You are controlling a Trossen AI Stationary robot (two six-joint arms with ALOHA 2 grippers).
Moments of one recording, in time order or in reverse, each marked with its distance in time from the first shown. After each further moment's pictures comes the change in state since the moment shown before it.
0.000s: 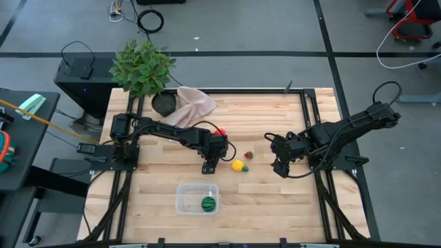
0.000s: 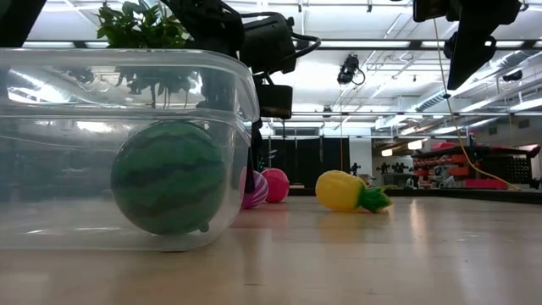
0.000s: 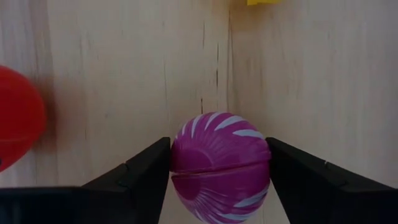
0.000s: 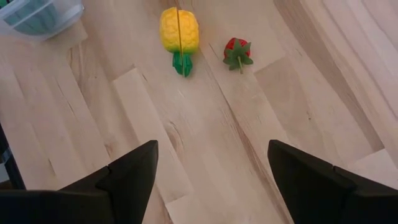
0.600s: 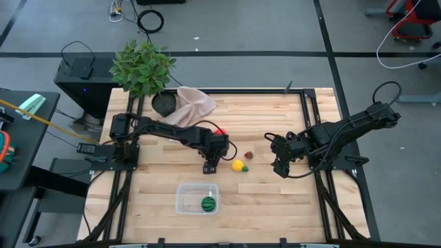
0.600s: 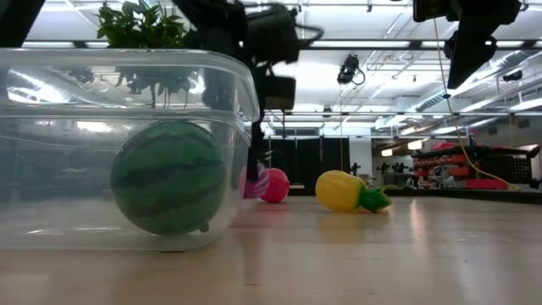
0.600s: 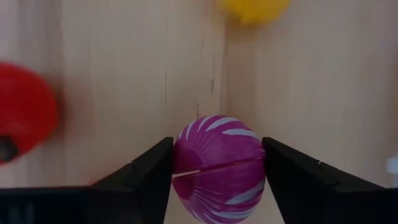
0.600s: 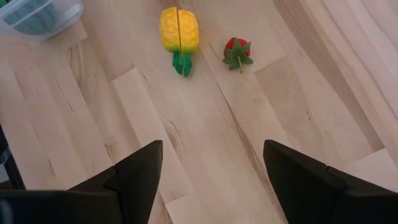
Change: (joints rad) left arm -0.011 -0.007 0.069 -0.080 0.001 -0.056; right arm 0.000 0.000 0.000 -0.001 0.000 0.000
